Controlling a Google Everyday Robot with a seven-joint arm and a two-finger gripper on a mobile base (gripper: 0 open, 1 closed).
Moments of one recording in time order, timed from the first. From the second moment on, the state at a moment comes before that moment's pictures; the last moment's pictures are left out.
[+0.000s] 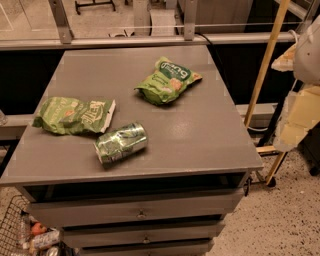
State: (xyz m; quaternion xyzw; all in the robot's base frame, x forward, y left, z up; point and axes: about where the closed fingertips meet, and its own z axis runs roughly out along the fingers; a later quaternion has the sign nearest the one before) arm 0.438 -0.216 0.977 -0.60 0.78 -0.04 0.16
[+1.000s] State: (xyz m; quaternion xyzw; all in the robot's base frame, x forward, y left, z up) arm 0.501 -0.066 0.902 -0.78 0.62 0.04 0.08
